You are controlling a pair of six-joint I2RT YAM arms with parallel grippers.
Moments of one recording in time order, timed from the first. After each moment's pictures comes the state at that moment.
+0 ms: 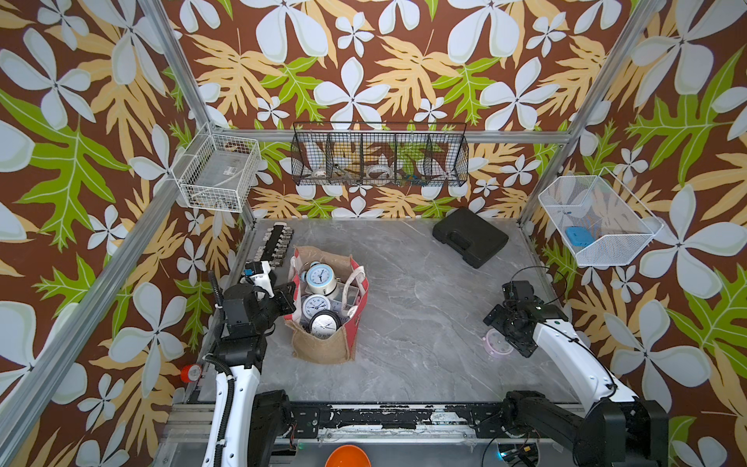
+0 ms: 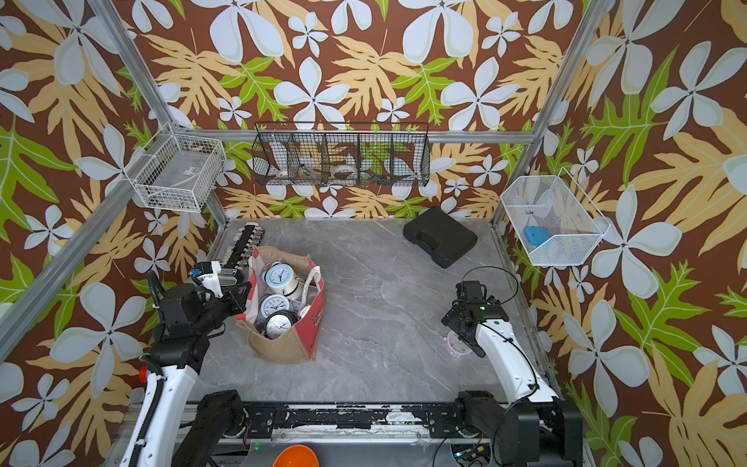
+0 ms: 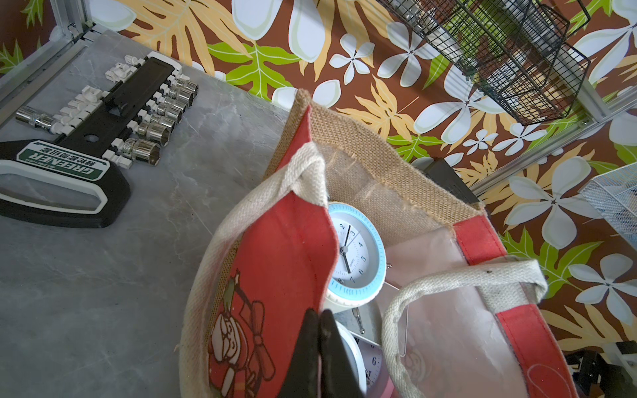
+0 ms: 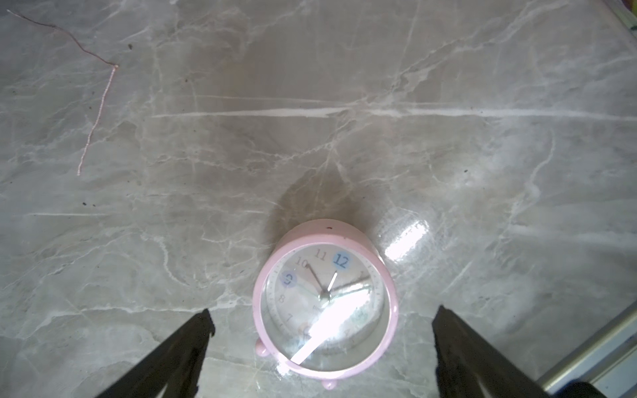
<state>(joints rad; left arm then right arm) 0.17 0.72 0.64 -0.34 0.42 -0.38 0.00 1.11 0.70 -0.88 0.18 0.83</state>
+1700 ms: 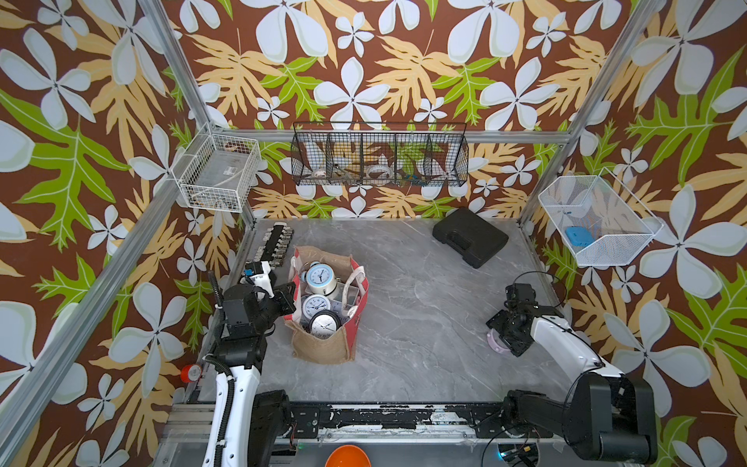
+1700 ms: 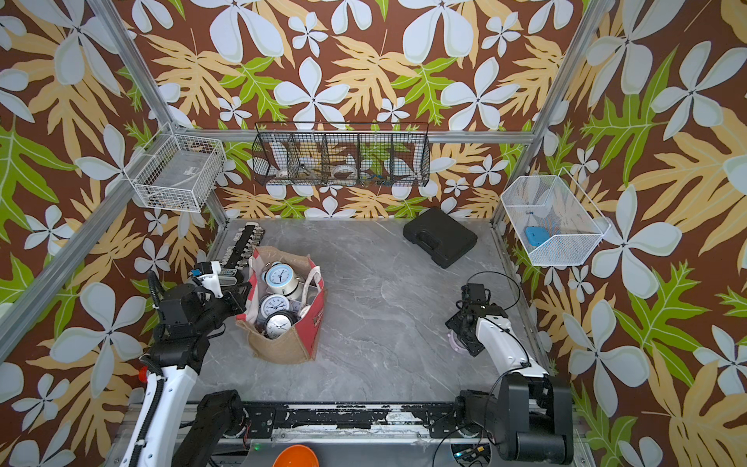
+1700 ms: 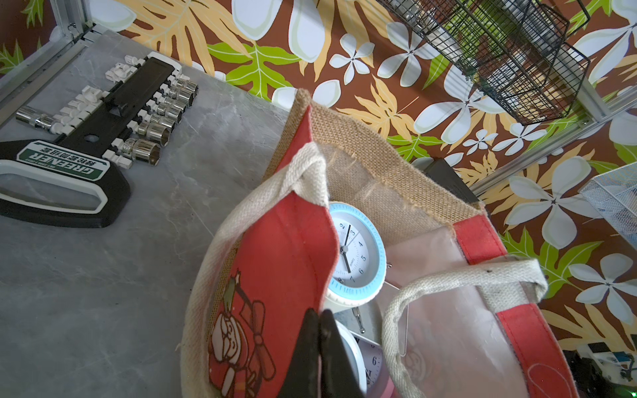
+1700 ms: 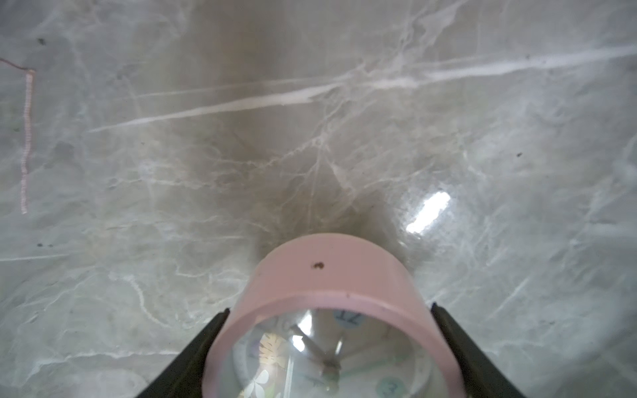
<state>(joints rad) 0.17 0.71 0.64 -0.34 0.42 -0.38 -0.08 1.19 0.66 -0.76 0.09 0.84</state>
